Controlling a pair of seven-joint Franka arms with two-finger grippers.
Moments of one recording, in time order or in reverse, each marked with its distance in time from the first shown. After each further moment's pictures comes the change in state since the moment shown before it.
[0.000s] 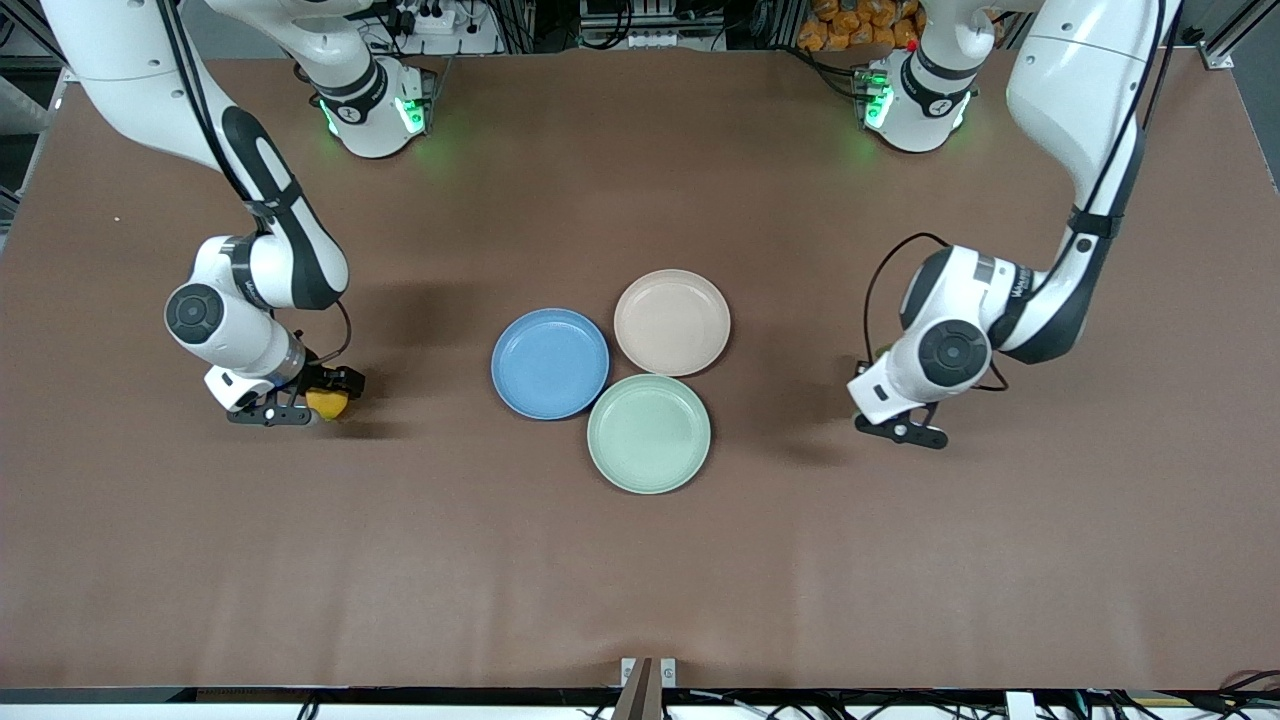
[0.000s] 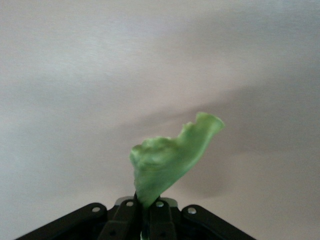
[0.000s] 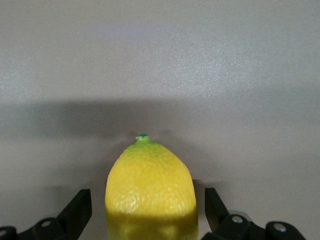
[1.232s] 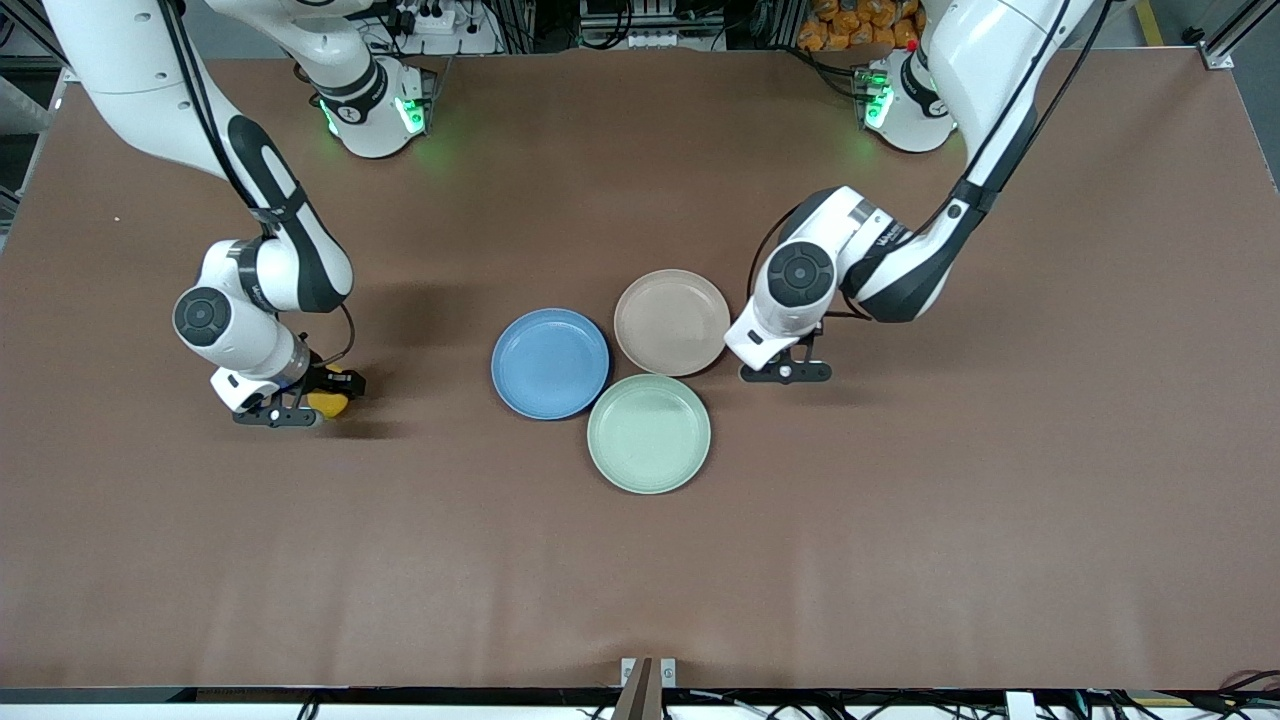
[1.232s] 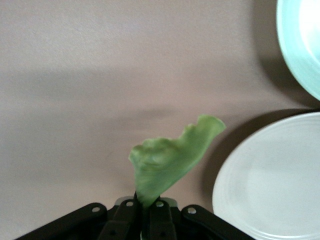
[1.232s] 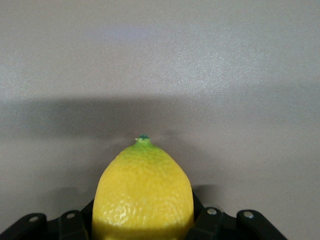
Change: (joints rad) left arm -0.061 -0.001 -0.230 -0.011 0.000 0.002 -0.495; right arm 0.000 0.014 -0.001 -0.001 0.000 0.006 0.000
